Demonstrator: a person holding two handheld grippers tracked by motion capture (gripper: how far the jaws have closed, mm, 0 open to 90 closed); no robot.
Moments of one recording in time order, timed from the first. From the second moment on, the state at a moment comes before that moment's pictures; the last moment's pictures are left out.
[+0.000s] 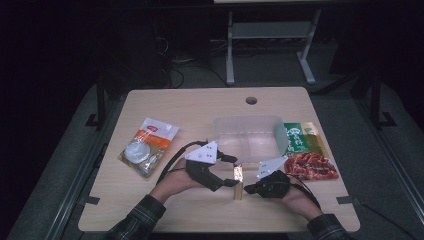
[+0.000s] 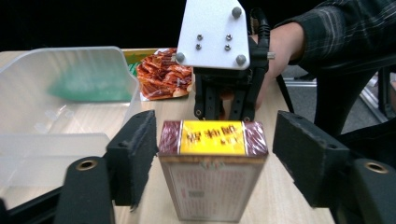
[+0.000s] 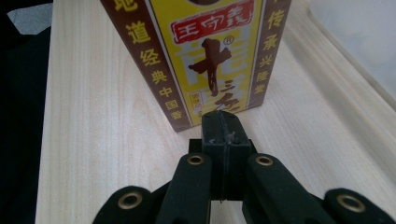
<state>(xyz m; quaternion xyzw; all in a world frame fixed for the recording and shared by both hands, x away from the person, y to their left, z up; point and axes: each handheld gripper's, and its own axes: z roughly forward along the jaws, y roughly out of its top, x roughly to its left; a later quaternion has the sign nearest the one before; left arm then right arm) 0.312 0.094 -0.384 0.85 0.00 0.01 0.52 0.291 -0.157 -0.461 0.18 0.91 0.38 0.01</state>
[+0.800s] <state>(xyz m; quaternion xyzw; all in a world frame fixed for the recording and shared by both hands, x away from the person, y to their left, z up) 0.291 0.164 -0.431 0.89 0.12 0.02 0.44 0.290 -0.186 -0.442 0.19 0.89 0.41 0.01</state>
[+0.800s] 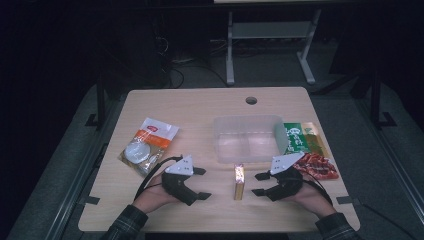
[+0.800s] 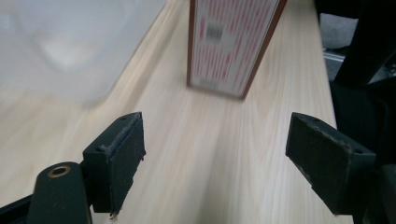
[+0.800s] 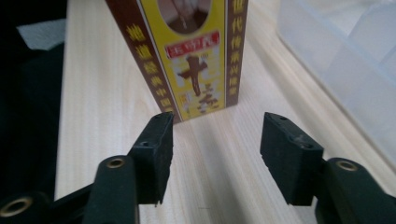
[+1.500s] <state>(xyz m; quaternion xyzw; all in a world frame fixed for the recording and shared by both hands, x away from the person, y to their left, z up) 0.266 0.210 -0.447 0.88 0.19 0.04 0.43 0.298 -0.150 -0.375 0.09 0.87 0.48 0.03</state>
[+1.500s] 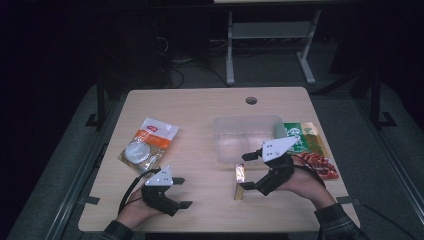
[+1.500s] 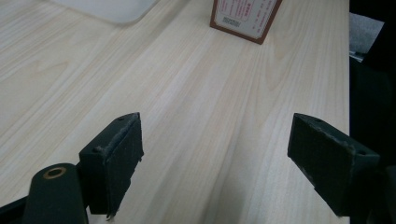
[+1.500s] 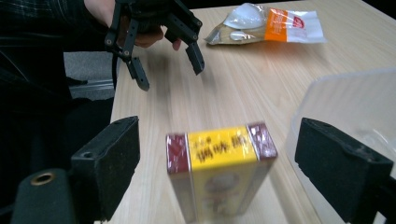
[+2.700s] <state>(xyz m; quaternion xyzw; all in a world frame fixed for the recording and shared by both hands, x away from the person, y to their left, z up) 0.265 0.198 -0.455 0.90 0.17 0.02 0.41 0.304 -0.136 -0.390 0.05 0.88 0.47 0.02</state>
